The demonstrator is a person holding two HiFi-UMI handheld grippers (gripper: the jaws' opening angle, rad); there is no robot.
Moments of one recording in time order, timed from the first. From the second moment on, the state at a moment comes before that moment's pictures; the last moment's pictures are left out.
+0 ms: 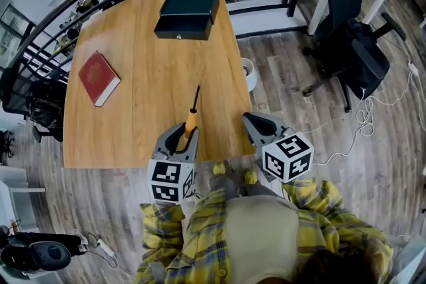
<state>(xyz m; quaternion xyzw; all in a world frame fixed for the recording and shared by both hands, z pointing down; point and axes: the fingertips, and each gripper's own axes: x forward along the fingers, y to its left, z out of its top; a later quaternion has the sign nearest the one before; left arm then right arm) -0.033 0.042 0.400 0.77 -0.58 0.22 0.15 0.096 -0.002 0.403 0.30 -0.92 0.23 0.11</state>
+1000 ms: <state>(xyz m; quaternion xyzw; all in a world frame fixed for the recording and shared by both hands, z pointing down) -0.120 -0.078 0.421 0.81 -0.51 0.27 0.12 0.024 -0.093 0.397 0.34 -0.90 0.21 0.14</state>
